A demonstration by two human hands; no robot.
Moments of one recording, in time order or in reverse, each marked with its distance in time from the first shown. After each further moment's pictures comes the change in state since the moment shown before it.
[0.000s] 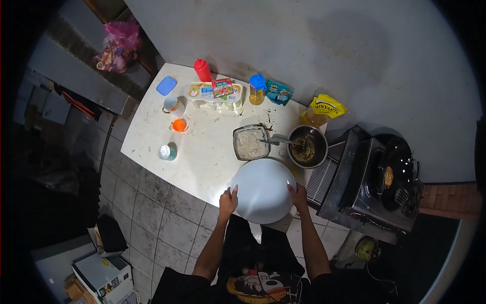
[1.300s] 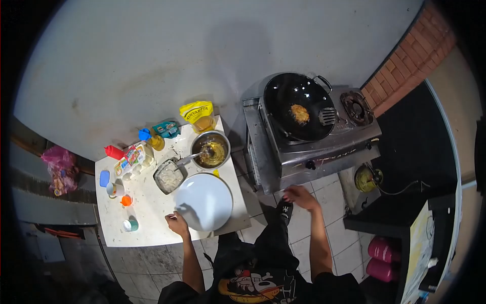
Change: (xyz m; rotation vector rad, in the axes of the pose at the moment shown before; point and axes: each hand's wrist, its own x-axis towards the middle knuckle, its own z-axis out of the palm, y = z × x) left_hand 0.022 0.061 -0.008 0.083 0.415 0.049; right_hand -0.184 0.053 -0.185 0.362 0.095 -0.002
